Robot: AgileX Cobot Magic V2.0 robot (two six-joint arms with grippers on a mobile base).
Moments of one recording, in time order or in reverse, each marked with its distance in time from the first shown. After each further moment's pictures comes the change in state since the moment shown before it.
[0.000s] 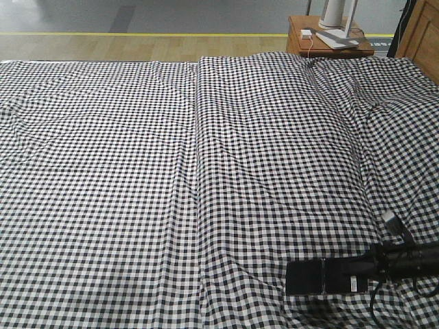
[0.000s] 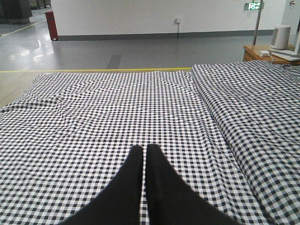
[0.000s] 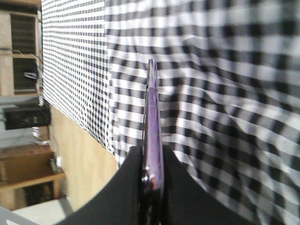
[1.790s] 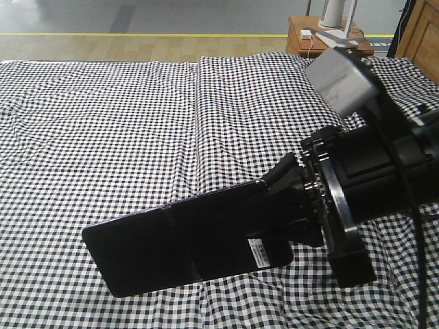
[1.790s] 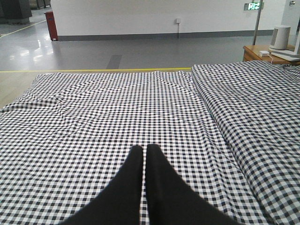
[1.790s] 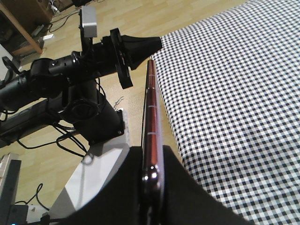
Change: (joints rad) left arm 0.000 0.000 0.000 0.000 0.000 0.000; right arm 0.864 -1.318 0.089 -0.002 0.103 0.369
